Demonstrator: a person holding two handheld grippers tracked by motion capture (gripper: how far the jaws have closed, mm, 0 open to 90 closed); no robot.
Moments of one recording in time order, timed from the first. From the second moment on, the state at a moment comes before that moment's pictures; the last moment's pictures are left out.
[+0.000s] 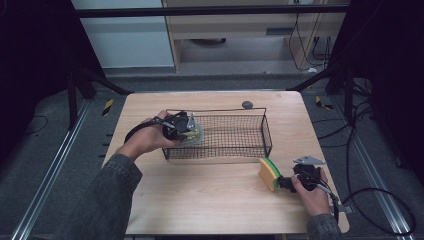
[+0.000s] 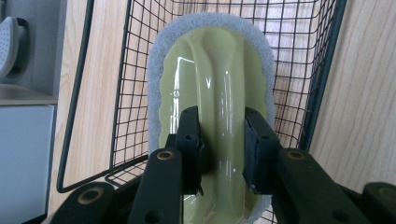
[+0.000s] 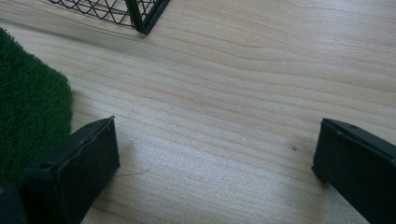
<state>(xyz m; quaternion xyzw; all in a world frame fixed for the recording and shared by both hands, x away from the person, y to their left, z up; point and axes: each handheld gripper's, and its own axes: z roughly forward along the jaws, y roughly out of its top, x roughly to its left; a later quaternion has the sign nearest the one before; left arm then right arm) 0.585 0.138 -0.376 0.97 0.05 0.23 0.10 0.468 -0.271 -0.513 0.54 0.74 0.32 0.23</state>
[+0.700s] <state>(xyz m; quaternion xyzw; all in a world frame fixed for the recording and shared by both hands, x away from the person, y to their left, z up) 0.593 0.135 -0.397 0.97 0.06 0.20 0.09 0.468 -0.271 -0.513 0.54 0.74 0.32 0.23</state>
